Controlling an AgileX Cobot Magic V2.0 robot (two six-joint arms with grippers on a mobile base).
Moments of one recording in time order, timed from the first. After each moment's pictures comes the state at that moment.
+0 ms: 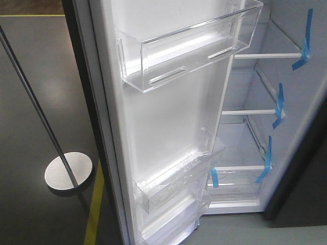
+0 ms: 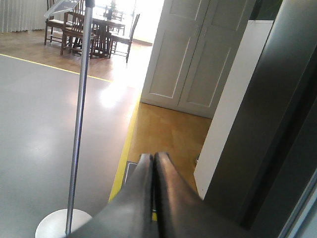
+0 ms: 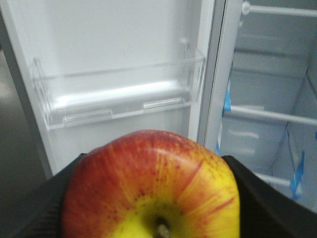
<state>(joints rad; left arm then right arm) 0.09 0.01 0.02 0.12 0.09 -0.45 0.00 0.63 -1.27 0.39 0.98 -0.28</state>
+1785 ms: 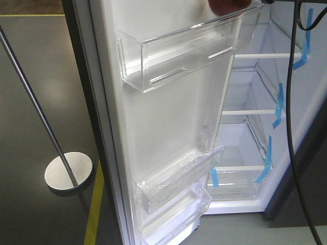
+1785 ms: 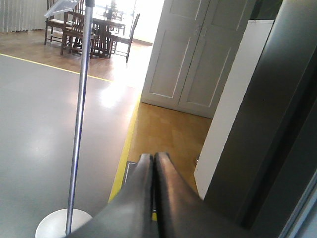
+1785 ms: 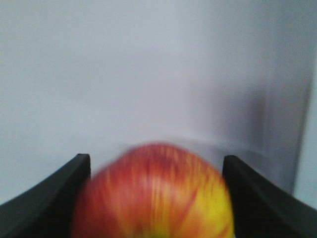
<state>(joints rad) 0.09 0.01 0.02 0.12 0.09 -0.45 0.00 1.77 -1.86 1.20 0.86 -0.99</state>
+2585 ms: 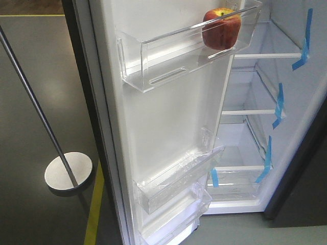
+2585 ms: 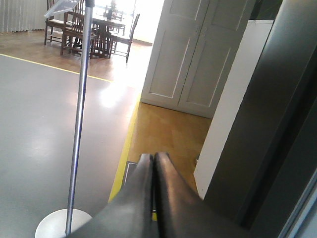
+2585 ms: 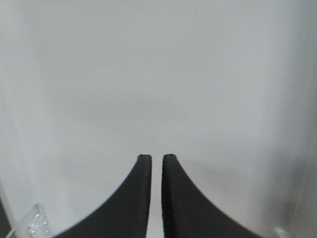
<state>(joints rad) 0.09 0.01 0.02 0.12 0.09 -0.45 0.00 1.53 -1.87 1.17 0.92 -0.97</state>
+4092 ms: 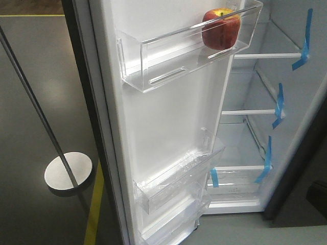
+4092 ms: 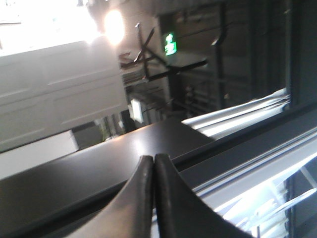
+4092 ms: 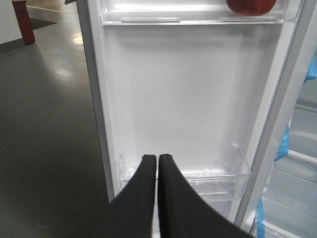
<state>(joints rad) 0.09 0.07 -0.41 -1.11 0.00 -0.37 0.00 0.32 -0.55 0.82 0.79 -0.78</state>
